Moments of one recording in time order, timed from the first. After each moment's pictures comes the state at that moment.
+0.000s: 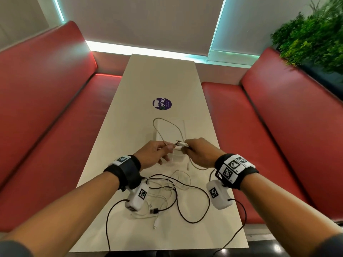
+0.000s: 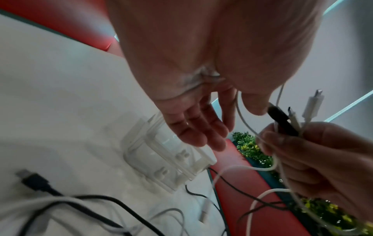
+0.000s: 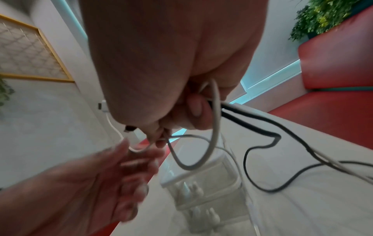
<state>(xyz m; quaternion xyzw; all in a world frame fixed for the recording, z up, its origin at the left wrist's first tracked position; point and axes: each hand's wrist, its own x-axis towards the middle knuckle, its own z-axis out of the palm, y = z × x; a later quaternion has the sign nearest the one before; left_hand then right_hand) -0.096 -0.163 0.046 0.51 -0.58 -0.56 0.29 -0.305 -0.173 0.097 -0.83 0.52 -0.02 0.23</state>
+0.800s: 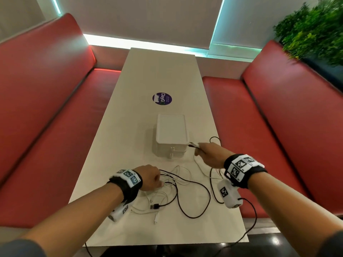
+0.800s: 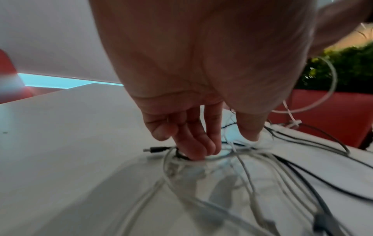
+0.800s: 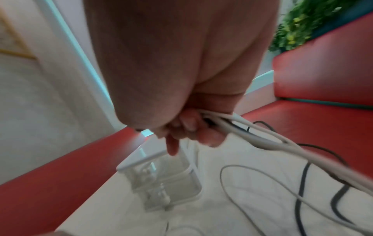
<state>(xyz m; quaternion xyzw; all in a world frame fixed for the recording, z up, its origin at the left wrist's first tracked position) -0.087 -0.135 -0.024 0.55 -0.77 -0.29 -0.16 -0.342 -0.174 0.074 -0.77 0.58 0.09 0.24</state>
